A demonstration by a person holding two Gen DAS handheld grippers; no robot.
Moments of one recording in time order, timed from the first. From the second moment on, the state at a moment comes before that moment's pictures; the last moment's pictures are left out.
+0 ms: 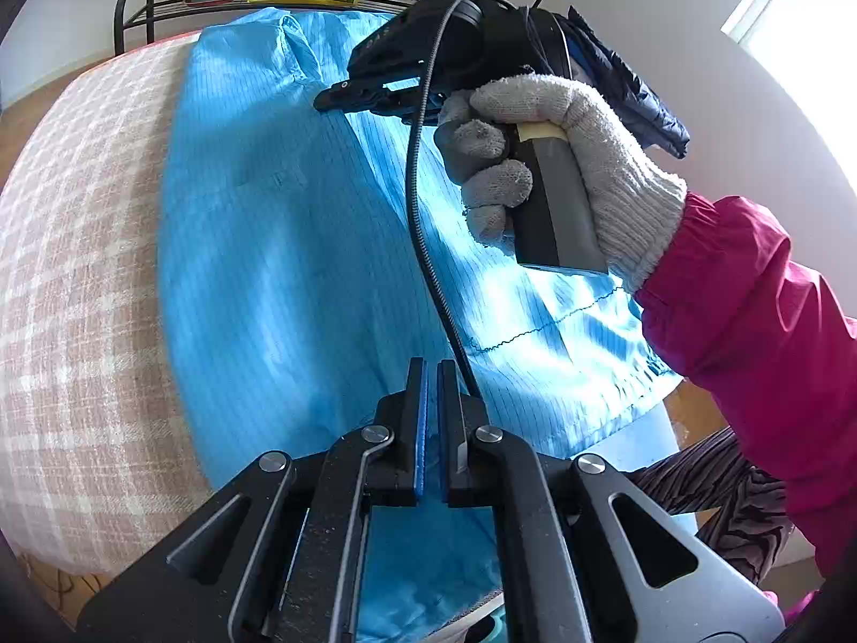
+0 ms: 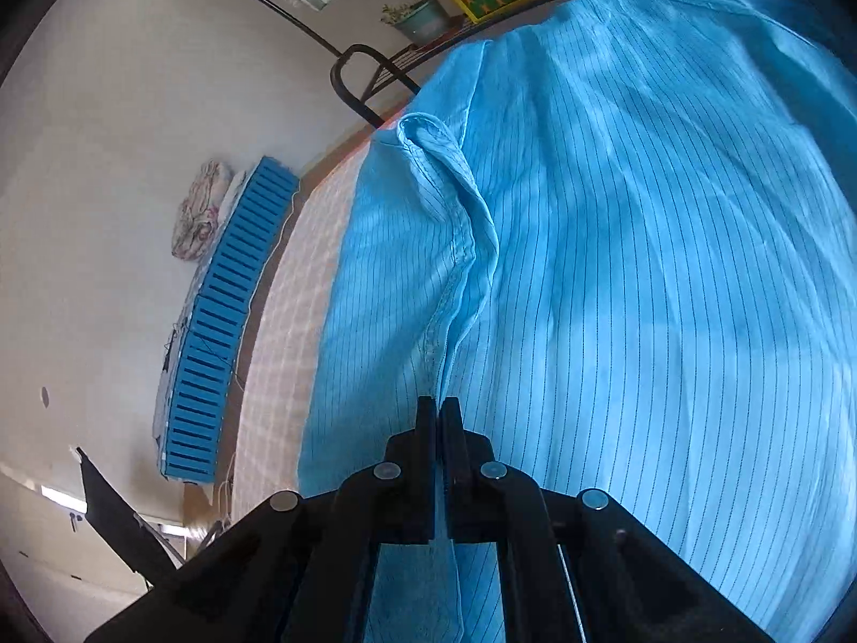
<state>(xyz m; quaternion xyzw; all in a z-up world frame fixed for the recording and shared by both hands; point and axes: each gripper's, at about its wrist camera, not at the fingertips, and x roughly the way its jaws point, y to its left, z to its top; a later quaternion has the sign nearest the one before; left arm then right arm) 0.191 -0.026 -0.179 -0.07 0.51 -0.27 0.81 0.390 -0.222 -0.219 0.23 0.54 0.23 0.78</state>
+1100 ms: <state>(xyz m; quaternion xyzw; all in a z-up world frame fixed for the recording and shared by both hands) 0.194 0.088 -0.231 -0.21 0.55 -0.12 0.80 0.199 -0.213 -0.229 0.17 0.62 0.33 0.69</state>
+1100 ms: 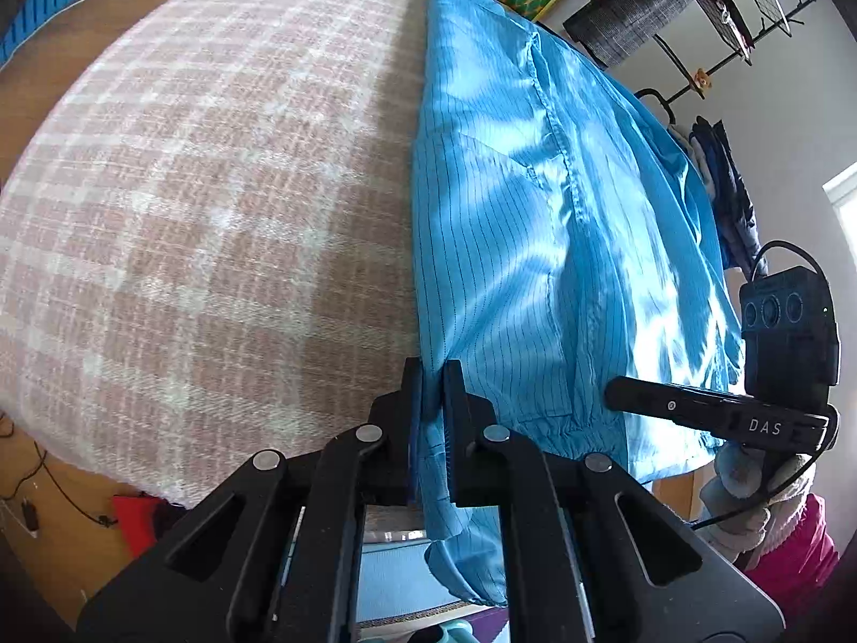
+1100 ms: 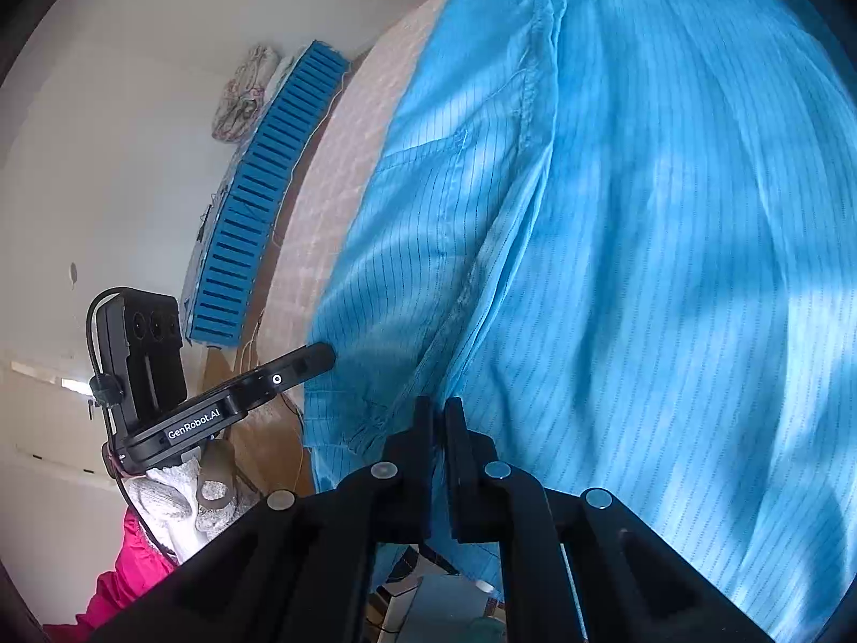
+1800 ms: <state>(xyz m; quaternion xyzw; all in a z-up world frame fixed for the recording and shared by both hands) 0.186 0.032 -0.220 -0.14 0.53 -0.18 0.82 0.170 -0.191 -0.197 0.02 0.53 0.34 0.78</state>
